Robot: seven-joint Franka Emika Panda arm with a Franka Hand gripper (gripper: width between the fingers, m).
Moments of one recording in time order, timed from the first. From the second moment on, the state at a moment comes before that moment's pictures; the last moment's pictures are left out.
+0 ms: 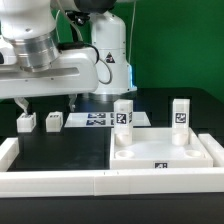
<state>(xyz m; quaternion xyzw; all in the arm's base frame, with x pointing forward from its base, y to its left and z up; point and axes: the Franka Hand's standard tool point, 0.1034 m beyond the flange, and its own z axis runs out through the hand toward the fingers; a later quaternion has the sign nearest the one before) 0.457 -0.147 0.059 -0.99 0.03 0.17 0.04</state>
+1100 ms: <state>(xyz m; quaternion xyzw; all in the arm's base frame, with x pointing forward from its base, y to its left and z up) 0.372 -0.144 0.026 -0.98 0.03 0.18 0.04</state>
